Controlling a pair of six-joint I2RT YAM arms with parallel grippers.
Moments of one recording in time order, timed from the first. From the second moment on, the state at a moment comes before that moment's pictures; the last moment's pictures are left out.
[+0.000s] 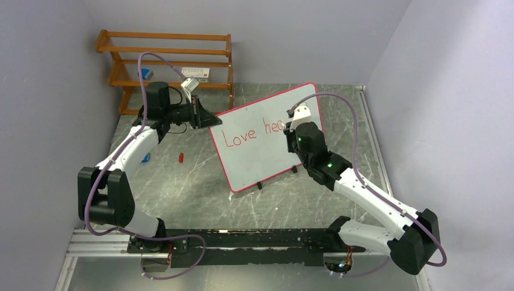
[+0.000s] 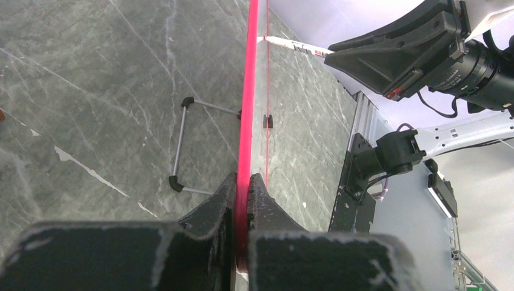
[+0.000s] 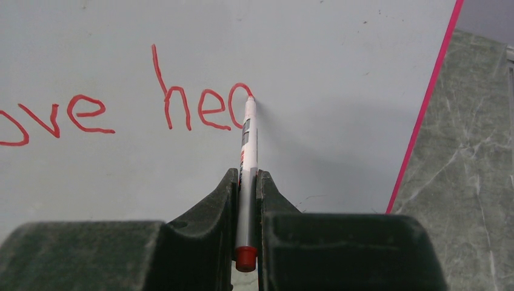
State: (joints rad) left arm -0.16 1.48 1.09 -0.03 1.06 -0.25; right arm 0.69 1.07 0.84 -0.15 0.42 0.04
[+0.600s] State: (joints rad) left arm -0.16 1.48 1.09 -0.03 1.06 -0.25; right arm 0.69 1.07 0.85 -0.16 0.41 0.05
